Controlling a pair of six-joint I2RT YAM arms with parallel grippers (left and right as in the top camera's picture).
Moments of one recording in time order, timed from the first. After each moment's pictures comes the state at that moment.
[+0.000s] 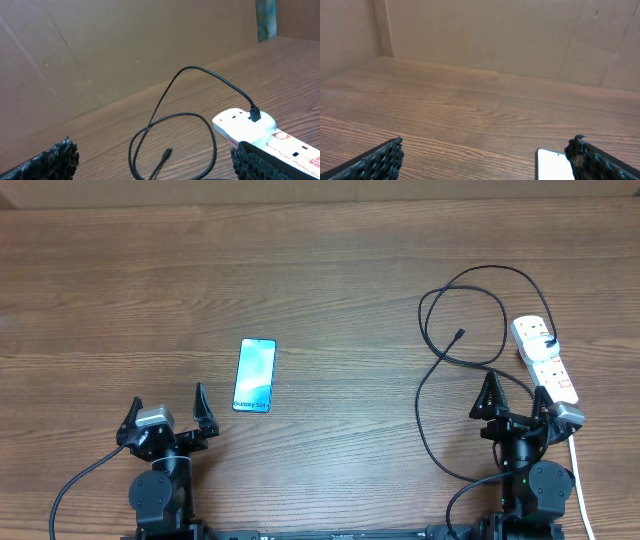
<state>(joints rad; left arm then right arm) 0.10 0.01 0.01 -0.07 -0.09 -0.10 -0.14 0.03 0.02 -0.03 0.00 0.35</state>
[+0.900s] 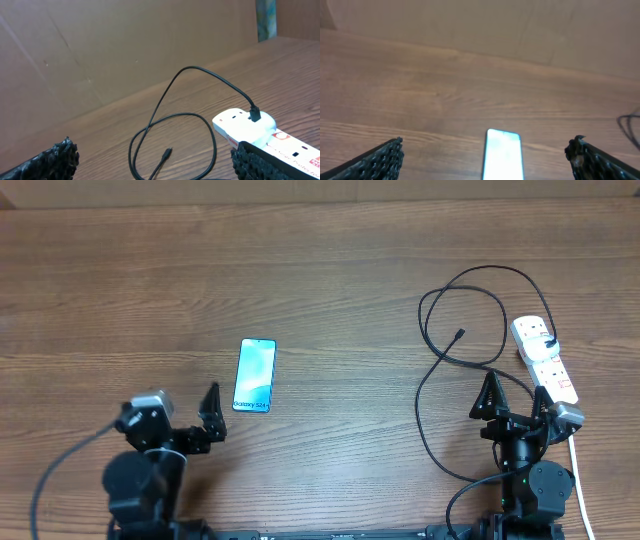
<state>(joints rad) 0.10 0.27 0.40 -0.40 0.13 -0.17 -0.14 0.03 0.02 -0.03 0.00 0.35</state>
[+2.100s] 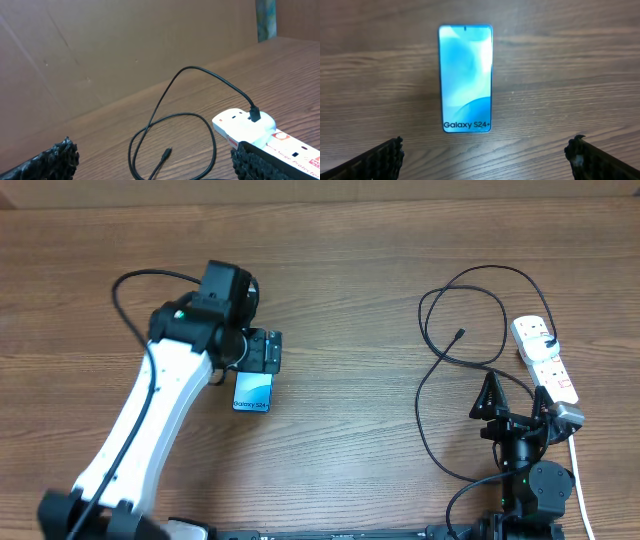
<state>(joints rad) -0.28 1.55 1.35 -1.10 0.01 -0.21 -0.14 0.03 0.02 -0.03 0.00 0.35</state>
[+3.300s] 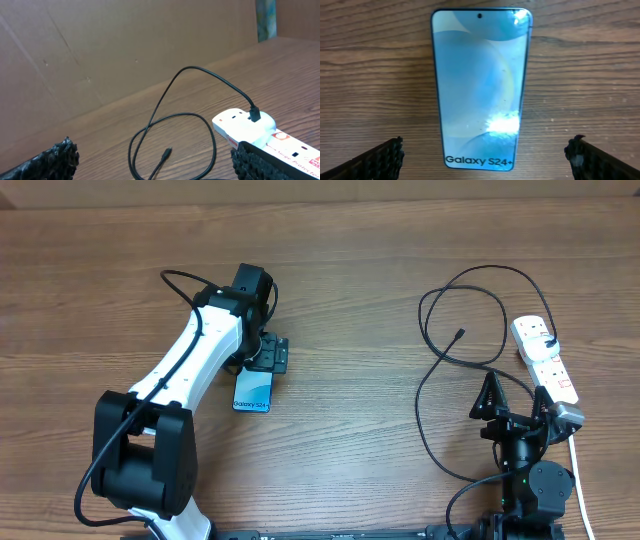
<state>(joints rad) -0.28 1.84 1.35 -1.01 -0.06 -0.21 -0.14 0.03 0.02 -0.03 0.00 0.35</state>
